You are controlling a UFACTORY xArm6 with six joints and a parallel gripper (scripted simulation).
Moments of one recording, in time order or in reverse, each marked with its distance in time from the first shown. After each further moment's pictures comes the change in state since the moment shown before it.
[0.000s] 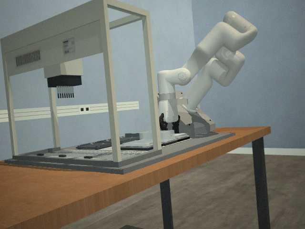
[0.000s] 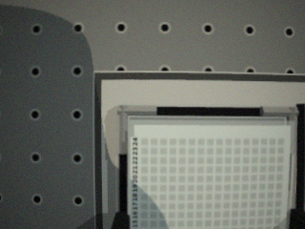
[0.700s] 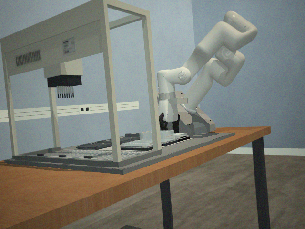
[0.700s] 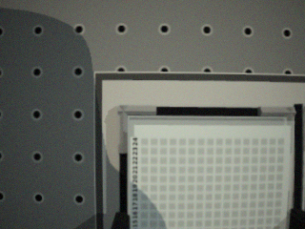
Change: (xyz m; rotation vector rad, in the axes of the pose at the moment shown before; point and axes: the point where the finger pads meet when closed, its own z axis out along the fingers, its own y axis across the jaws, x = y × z) arm 0.000 0.000 -0.003 0.000 0.000 0.000
